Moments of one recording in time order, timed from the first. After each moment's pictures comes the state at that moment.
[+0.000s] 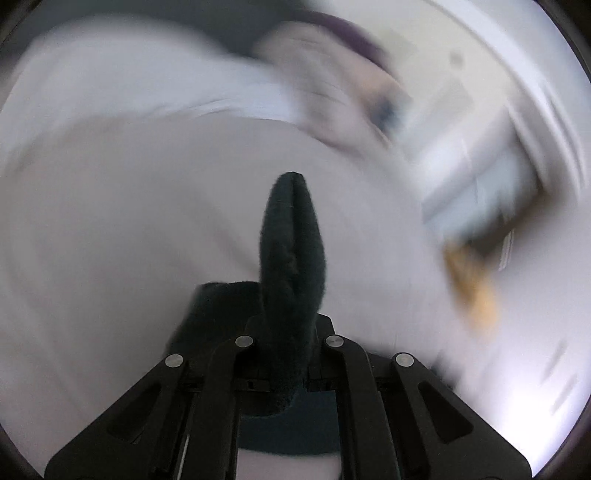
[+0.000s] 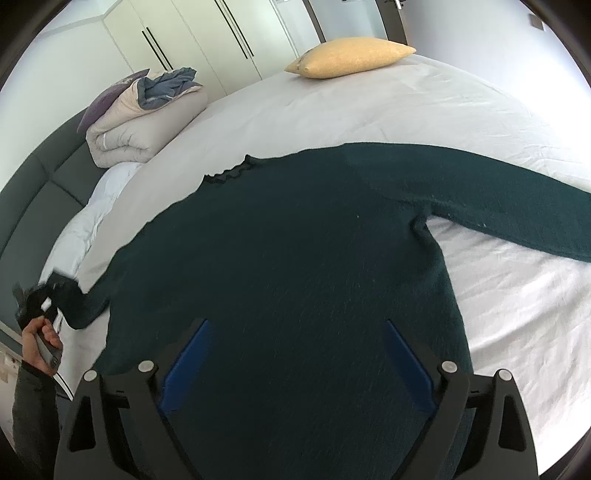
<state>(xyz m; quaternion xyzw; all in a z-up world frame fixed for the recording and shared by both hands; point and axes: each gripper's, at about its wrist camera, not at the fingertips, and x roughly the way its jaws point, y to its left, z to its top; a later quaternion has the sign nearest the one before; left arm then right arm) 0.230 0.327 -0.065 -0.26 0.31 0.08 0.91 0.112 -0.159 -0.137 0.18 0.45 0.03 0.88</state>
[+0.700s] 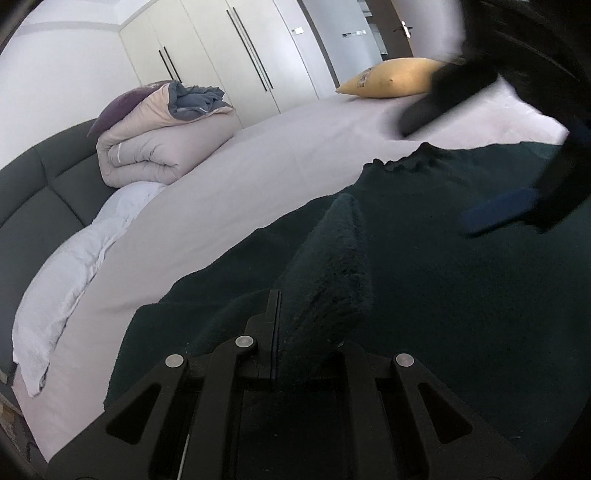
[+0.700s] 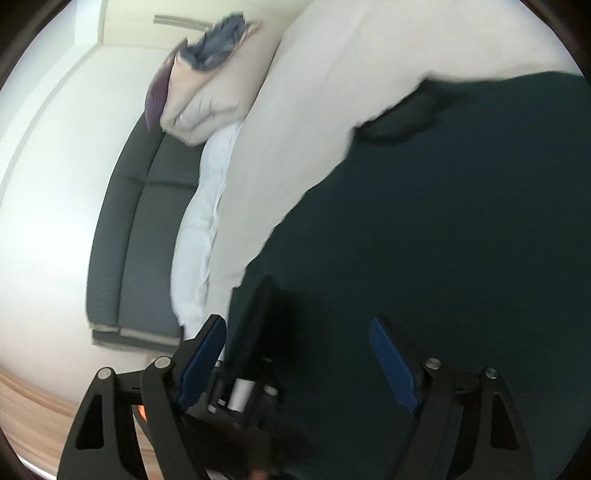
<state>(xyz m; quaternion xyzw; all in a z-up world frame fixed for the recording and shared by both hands) 0.227 0.058 -0.127 0.18 0.31 0.01 0.93 0.323 -0.043 -0.182 0.38 0.53 0.31 0.69</state>
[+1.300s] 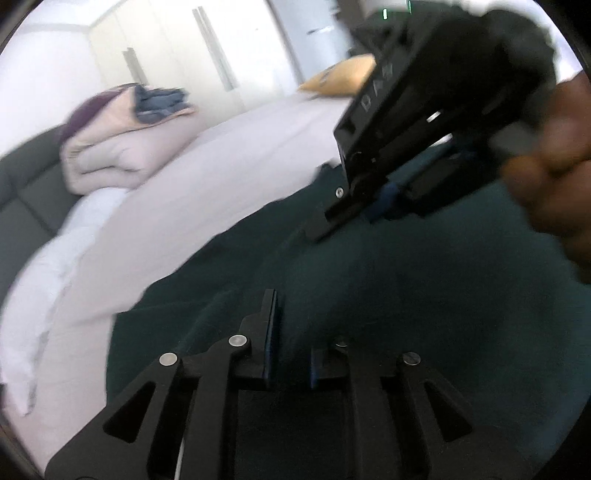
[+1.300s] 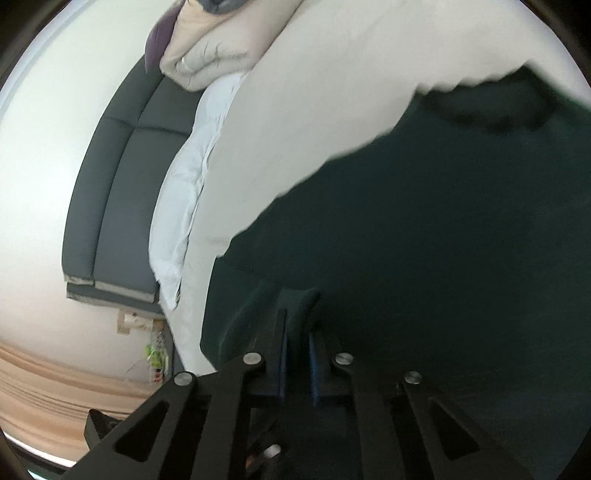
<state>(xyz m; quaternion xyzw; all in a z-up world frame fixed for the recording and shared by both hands) 0.206 0.049 -0.111 0.17 0.33 -0.09 0.93 0.354 -0.005 -0.188 0.28 0.57 0.33 0.70</state>
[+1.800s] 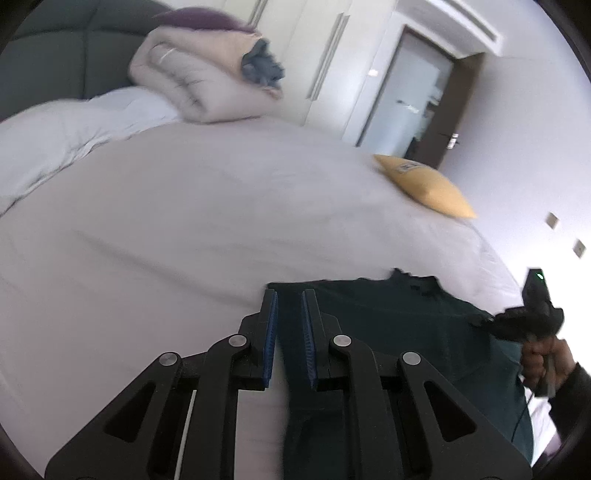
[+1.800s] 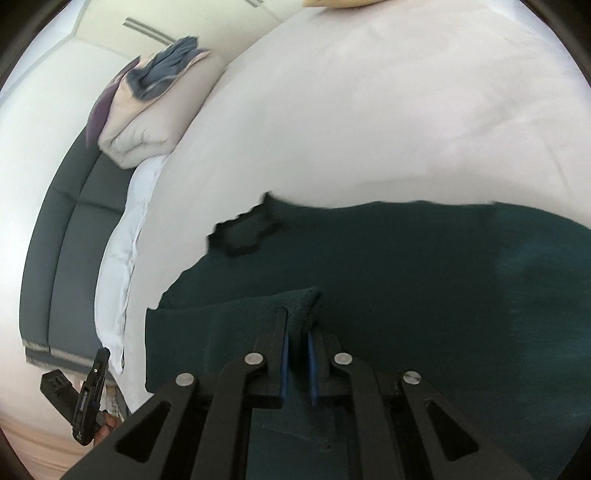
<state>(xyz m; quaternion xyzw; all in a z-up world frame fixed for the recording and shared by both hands) 0.247 0.247 -0.068 -0.16 0.32 -0.05 0.93 0.349 -0.176 -0.187 0.29 0.53 0.16 0.78</state>
